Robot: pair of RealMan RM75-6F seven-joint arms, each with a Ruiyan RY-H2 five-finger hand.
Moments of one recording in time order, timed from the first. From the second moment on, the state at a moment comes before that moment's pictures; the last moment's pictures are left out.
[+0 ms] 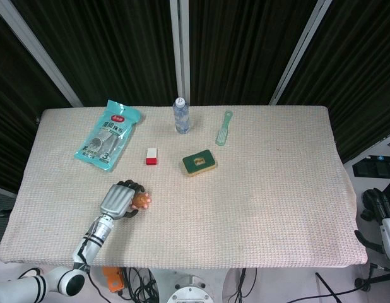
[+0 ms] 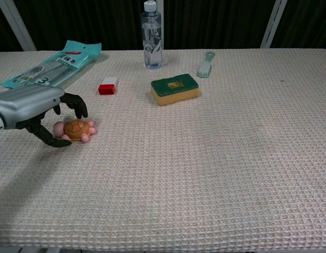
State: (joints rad) left arm -0.52 -1.60 -0.11 -1.47 1.27 1.03 0.39; right arm -0.01 -1.05 0.03 -1.51 -1.49 1.48 0.17
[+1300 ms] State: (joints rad) left arm -0.52 -1.62 -0.08 -1.40 1.31 1.09 0.34; right arm -0.02 -1.06 0.03 -1.50 -1.49 1.48 0.18
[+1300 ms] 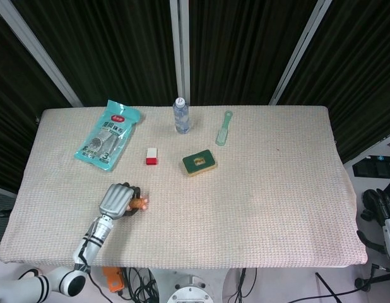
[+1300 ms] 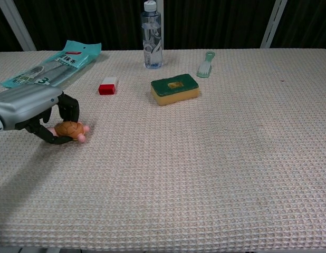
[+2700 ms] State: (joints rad) left arm -0.53 -1.57 -0.06 -1.47 1.26 1.09 0.38; right arm -0.02 -1.06 0.03 -1.51 -1.49 1.48 0.17
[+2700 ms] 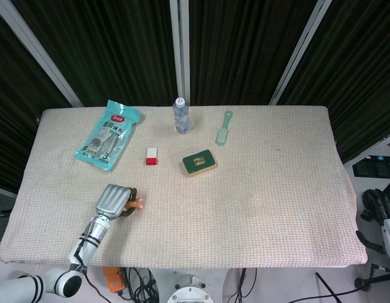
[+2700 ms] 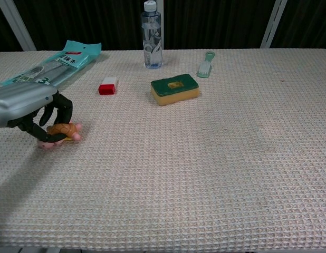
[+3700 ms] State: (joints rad) left arm -0.53 -1.55 -0.06 -1.49 1.29 1.10 0.35; right arm -0.02 -1.06 0.03 -1.50 -1.49 1.48 0.17
